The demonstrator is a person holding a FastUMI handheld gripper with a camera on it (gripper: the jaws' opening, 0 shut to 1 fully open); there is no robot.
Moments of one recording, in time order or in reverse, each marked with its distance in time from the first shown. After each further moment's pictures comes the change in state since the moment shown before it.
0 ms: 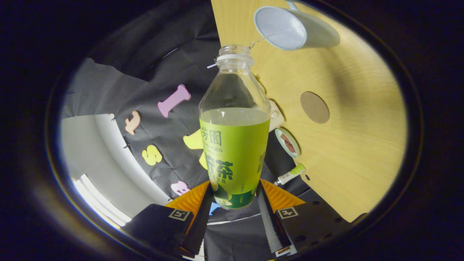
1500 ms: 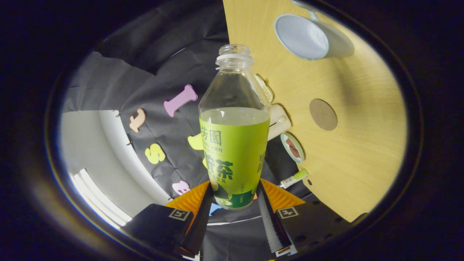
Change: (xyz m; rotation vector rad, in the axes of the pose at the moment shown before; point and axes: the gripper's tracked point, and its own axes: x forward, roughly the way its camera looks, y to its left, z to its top) arm -0.001 0.007 0.002 -0.091 -0.025 -0.010
